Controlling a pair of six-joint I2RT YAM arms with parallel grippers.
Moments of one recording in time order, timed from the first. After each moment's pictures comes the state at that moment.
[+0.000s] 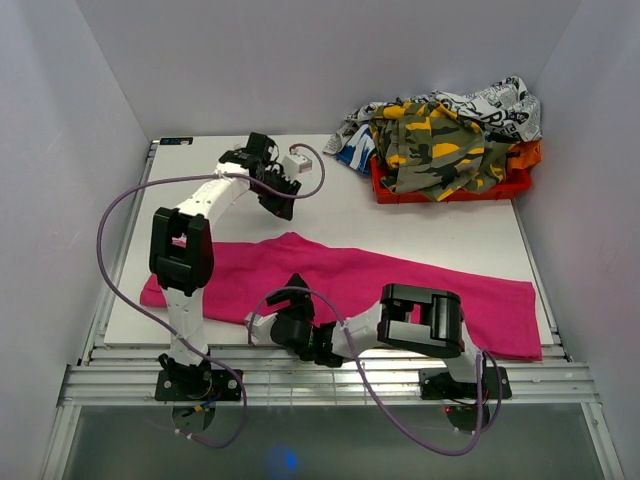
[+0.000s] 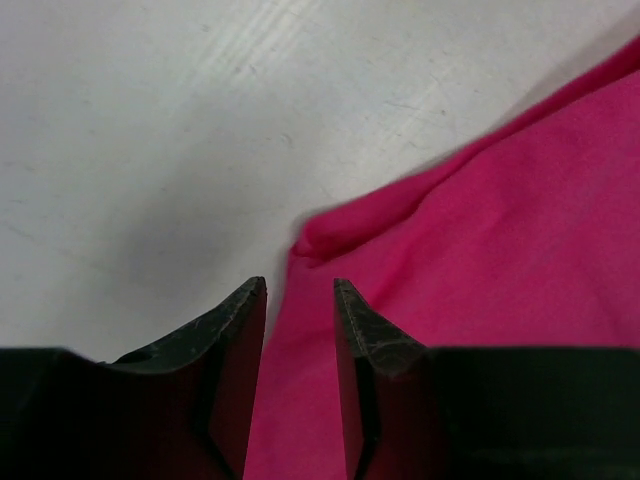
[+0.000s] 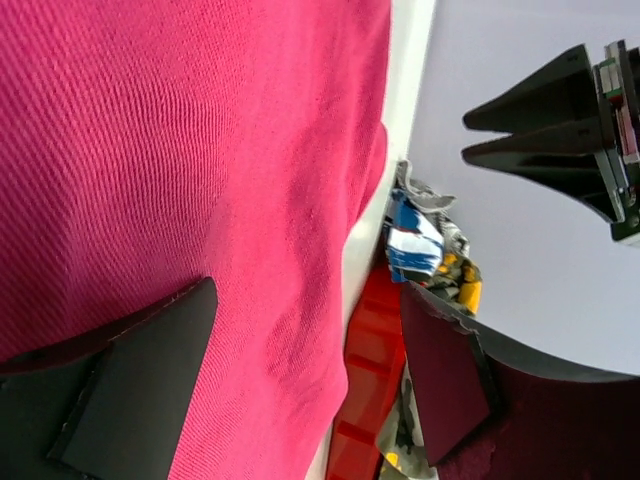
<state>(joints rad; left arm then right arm) -0.31 2.04 1.77 -0.82 0.40 0.43 1.45 2.06 0.93 0.57 0.90 -1.04</state>
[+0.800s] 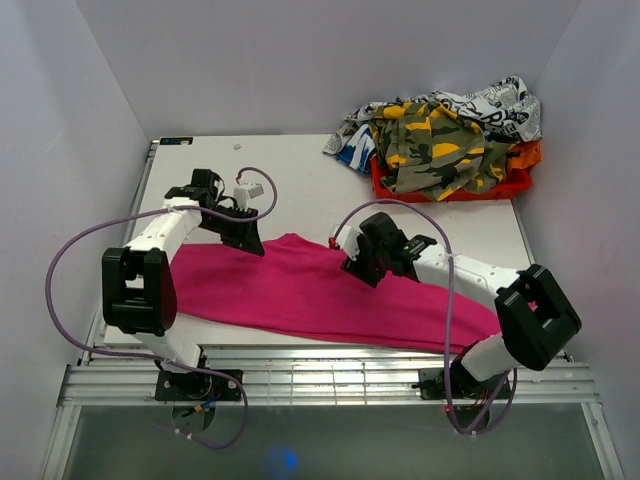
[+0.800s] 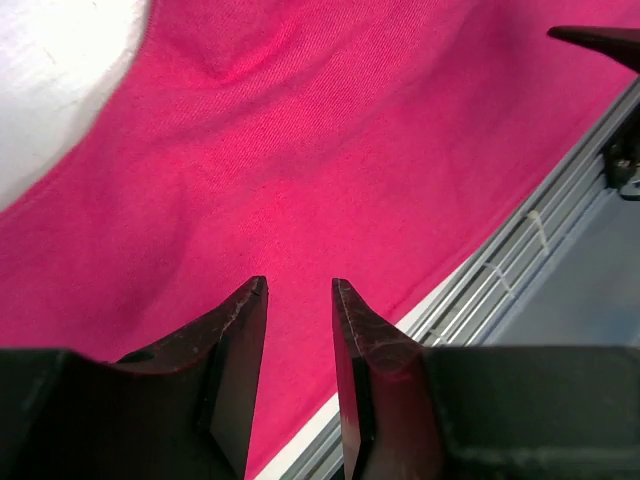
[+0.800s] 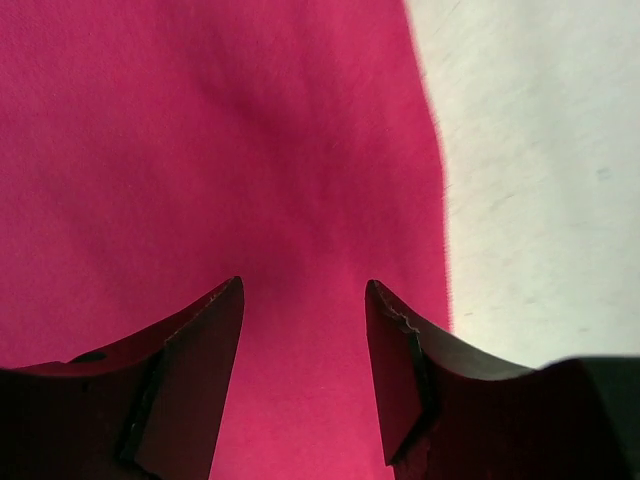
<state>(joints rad) -0.09 1.64 1.23 -0.86 0.70 0.32 0.76 1.45 0.88 -0.32 -0.07 -0.51</state>
